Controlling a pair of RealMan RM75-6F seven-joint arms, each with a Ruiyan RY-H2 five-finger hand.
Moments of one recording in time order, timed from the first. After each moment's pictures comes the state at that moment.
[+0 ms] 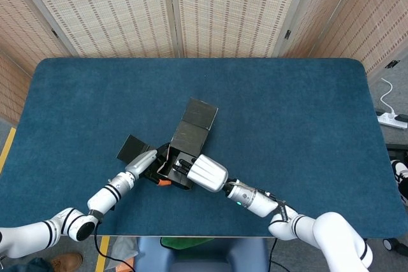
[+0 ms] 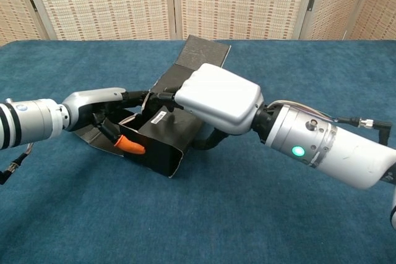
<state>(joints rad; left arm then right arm) -0.78 -1.56 -0.13 -1.31 1.29 0.68 -0.57 0.88 -1.97 0.00 -0.78 -1.79 1.29 -0.13</state>
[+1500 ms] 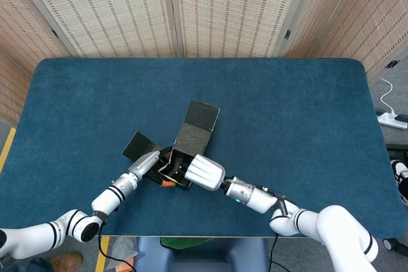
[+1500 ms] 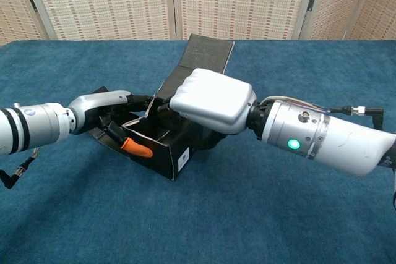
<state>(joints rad) -0.77 -1.60 -0.15 -1.30 1.26 0.68 -0.51 0.93 -1.89 -0.02 -0.88 -1.78 1.17 -0.16</state>
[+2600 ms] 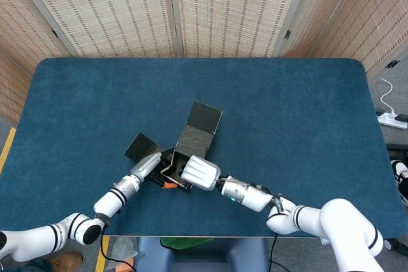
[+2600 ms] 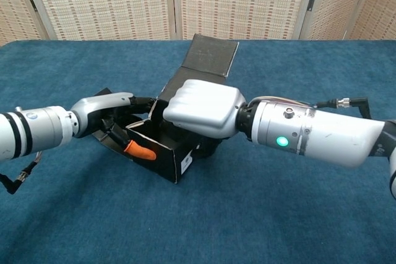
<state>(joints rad) -0.76 -1.60 -0.17 -1.33 1.24 0.68 -0.48 0.99 -1.83 0.01 -1.02 -1.72 0.98 -0.21</state>
